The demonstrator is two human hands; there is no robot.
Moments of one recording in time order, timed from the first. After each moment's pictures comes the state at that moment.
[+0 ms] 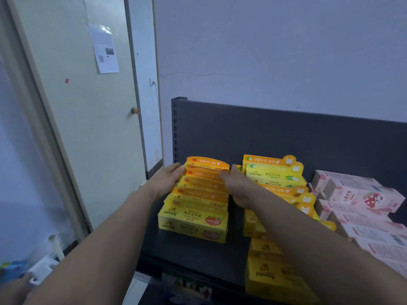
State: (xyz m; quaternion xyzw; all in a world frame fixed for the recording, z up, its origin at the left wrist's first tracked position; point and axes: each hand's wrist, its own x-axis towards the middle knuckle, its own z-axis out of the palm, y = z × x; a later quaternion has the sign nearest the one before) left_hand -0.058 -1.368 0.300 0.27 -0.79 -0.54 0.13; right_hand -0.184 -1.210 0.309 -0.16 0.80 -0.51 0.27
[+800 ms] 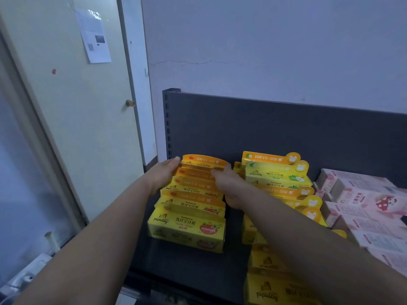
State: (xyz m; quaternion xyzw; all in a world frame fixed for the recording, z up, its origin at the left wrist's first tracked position) left_hand -0.085 -1.383 0.299 0.28 -0.78 -0.54 0.11; right_hand -0.190 -1.232 0.307 -0.13 0.80 -0.51 0.29
